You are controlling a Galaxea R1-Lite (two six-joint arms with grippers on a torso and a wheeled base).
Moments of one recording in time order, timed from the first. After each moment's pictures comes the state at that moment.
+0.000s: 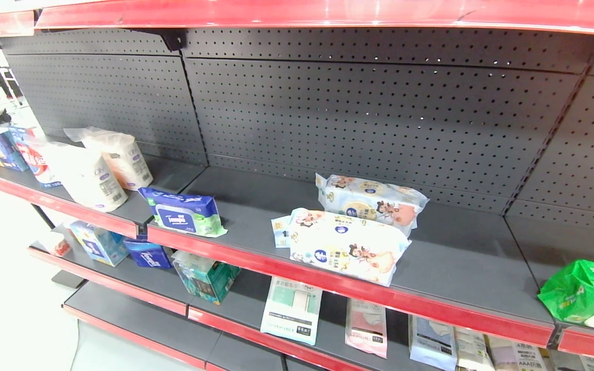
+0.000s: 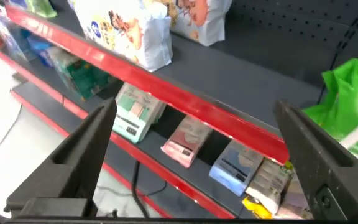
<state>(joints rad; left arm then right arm) -0.01 0.00 0.00 -0.01 -0.03 -0.01 0.08 0.25 0.00 -0.16 0.20 -0.06</state>
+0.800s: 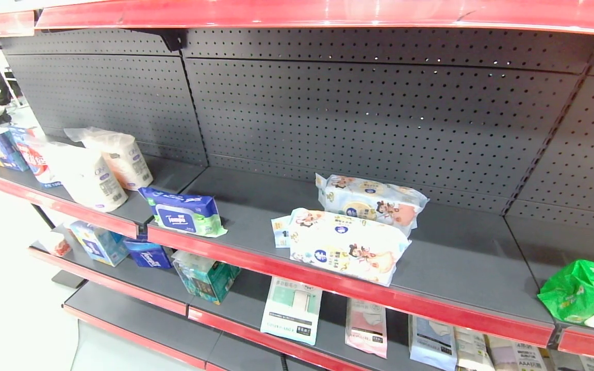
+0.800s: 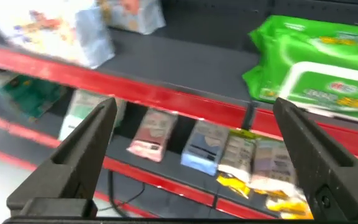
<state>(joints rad) -0.01 0.00 0.00 -0.01 -0.03 -0.01 0.02 0.09 0.00 0.01 -0.01 -0.01</state>
